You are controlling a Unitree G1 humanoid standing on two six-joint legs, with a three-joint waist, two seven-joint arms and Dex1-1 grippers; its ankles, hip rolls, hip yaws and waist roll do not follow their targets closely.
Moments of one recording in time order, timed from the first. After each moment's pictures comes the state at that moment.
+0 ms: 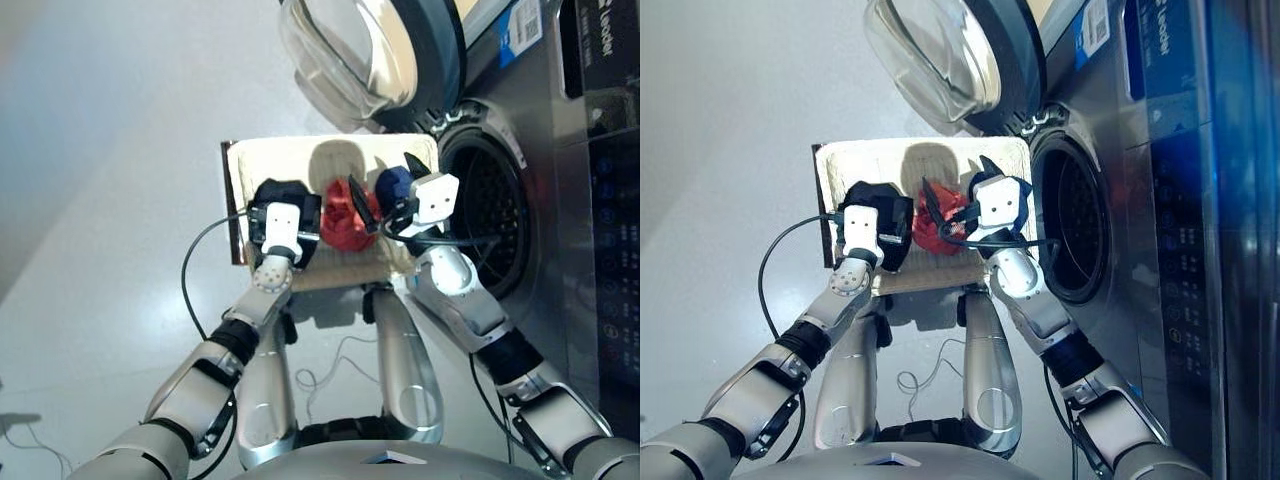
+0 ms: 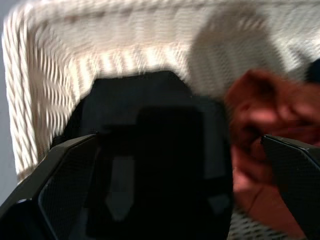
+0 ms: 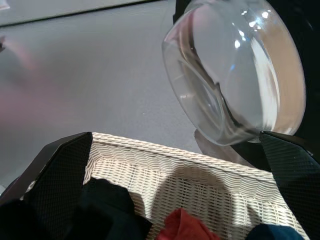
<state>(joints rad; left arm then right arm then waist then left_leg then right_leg) -0.58 0.21 -0.44 0.76 -0.36 -0.23 0.35 -0.44 -0.37 0.49 0.02 0.41 -0.27 -0.09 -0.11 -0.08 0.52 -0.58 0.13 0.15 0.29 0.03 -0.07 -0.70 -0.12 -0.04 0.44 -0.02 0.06</state>
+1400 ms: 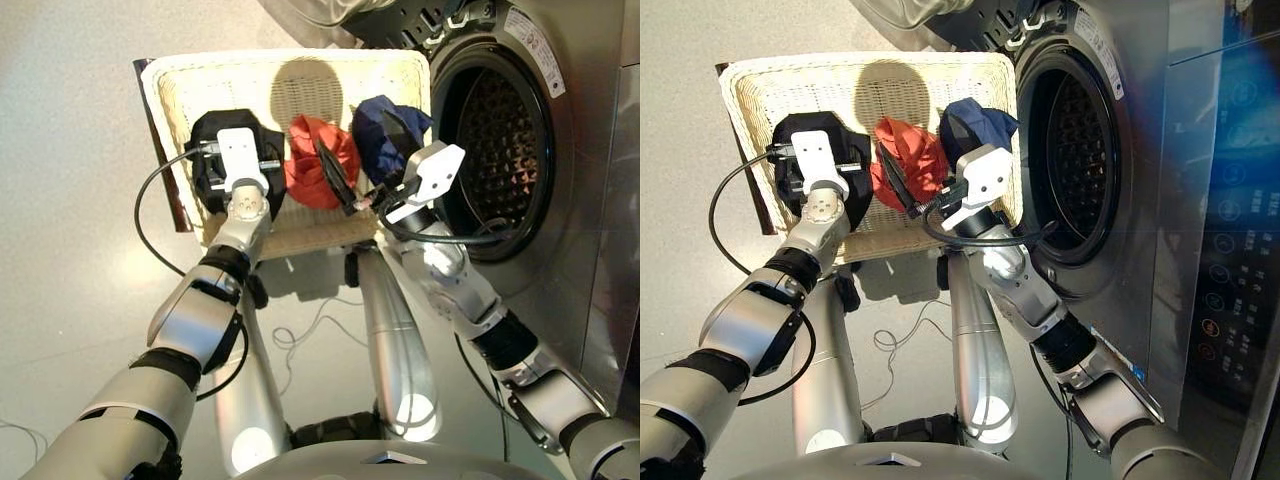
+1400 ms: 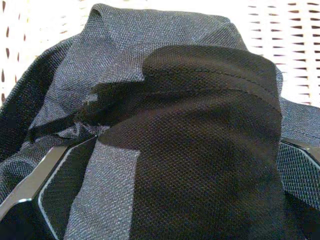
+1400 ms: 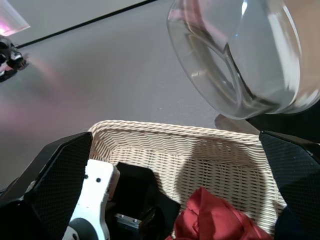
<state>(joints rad) -0.96 0.26 -0.35 1.10 -0.51 -0.23 0.39 -0.53 -0.38 0.56 -0.08 0.54 -0.30 -0.06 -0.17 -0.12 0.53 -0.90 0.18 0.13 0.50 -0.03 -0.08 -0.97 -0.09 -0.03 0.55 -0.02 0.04</state>
